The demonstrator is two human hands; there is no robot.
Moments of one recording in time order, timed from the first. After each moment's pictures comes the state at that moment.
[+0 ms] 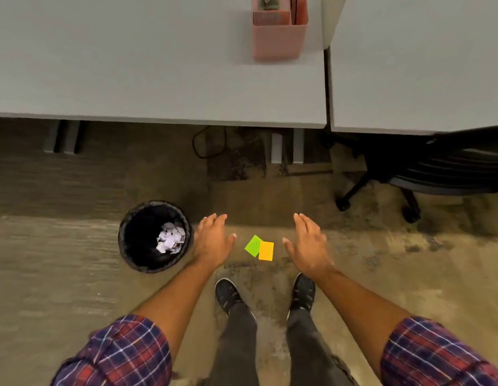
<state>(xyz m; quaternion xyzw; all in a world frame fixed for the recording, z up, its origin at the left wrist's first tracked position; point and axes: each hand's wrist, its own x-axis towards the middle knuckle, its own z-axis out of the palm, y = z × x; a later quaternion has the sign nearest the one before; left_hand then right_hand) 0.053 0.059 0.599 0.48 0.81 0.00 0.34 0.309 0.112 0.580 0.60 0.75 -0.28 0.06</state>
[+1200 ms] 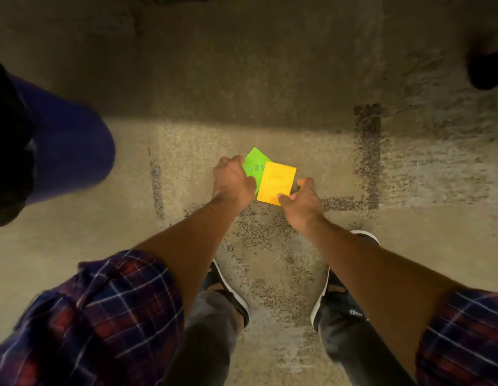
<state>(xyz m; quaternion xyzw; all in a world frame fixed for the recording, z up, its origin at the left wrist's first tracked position) 0.143 0.057 -0.010 0.39 0.82 -0.02 0.41 0.314 0.055 -0.034 0.73 0.46 -0.50 0.08</state>
